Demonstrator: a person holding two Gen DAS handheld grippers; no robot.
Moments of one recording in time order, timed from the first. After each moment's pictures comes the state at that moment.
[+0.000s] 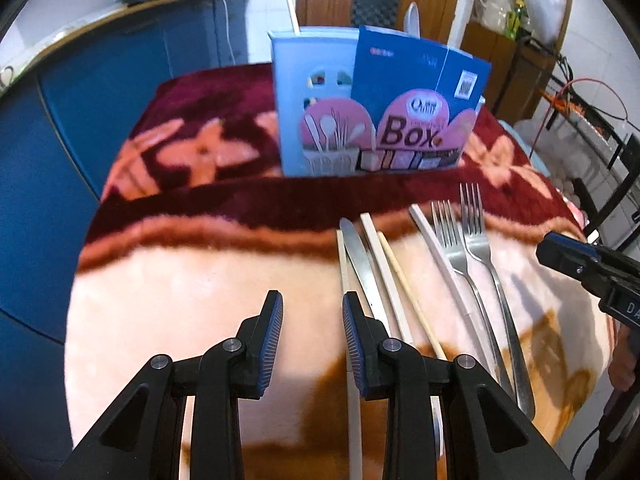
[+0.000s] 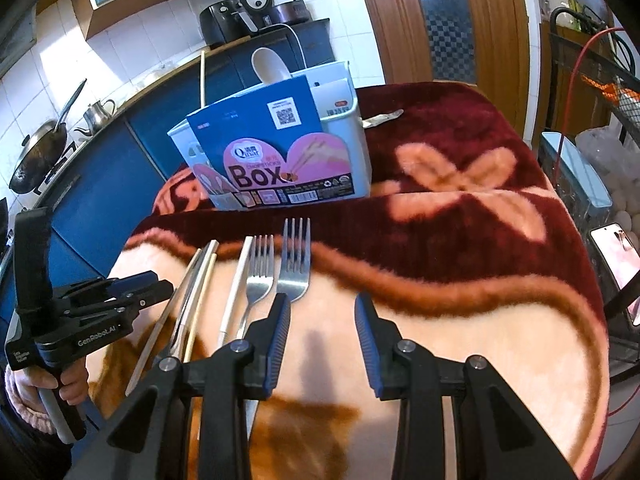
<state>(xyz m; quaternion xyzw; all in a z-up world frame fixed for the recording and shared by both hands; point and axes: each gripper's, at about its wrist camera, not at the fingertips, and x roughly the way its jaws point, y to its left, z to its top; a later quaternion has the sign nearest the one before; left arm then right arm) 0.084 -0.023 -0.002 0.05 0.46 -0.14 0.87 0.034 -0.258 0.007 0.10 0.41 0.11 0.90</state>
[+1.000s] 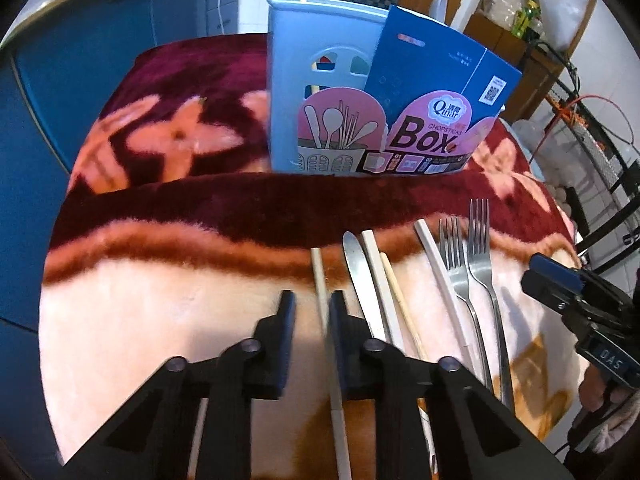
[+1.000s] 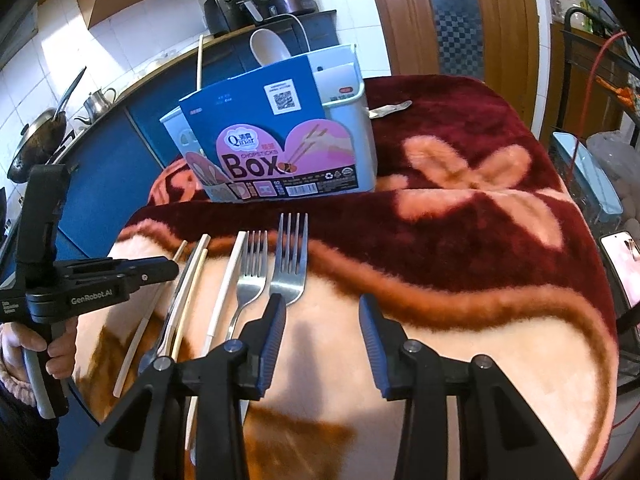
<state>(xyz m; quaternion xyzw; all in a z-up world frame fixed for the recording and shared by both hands) 0.125 -0.023 -0.008 0.00 0.51 -0.17 0.84 0.050 -0.253 -0.004 0.08 0.42 0.12 0.89</state>
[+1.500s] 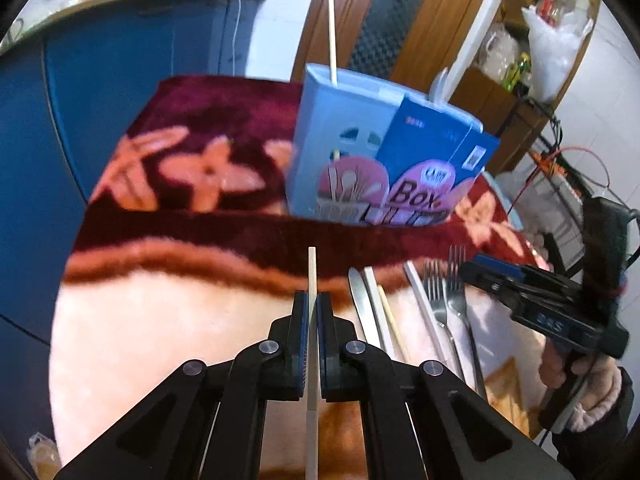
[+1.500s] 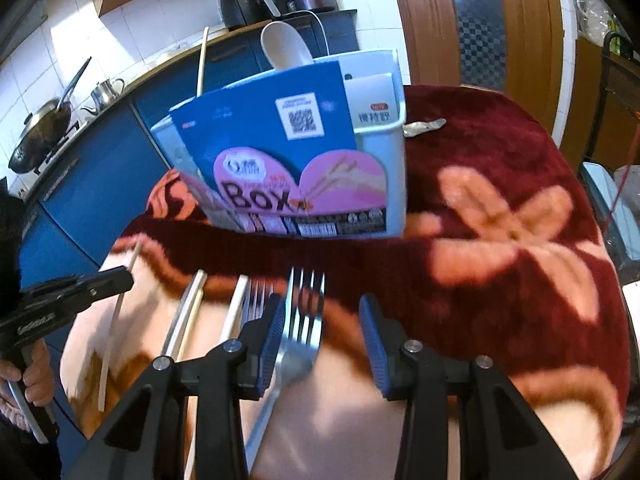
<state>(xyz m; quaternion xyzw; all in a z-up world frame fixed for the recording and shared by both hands) 0.108 0.011 0.017 -0.06 0.43 -0.18 0.88 0.101 -0.240 -0.004 0.07 0.42 0.15 0.89</state>
